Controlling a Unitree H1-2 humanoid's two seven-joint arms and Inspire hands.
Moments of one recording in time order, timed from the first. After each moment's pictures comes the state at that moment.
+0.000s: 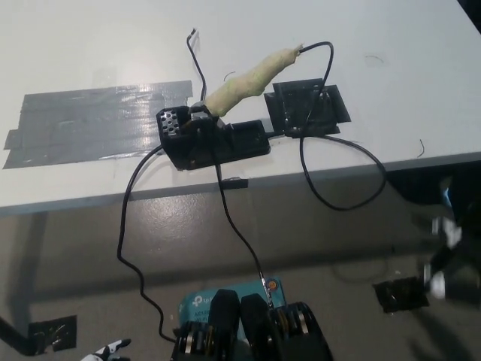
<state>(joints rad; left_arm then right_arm) 0.15 0.56 -0.27 -0.22 0.24 0.39 -0.30 -0.24 -0.60 0.18 -0.40 -0.21 0.46 0.36</state>
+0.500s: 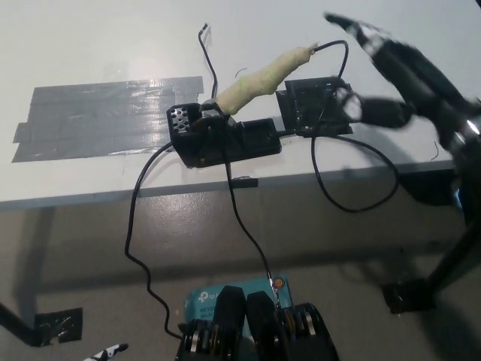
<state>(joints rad) 0.15 0.56 -0.27 -0.22 0.26 0.42 -0.31 -0.87 -0.46 0.40 -0.14 -0.41 0.42 0.37</state>
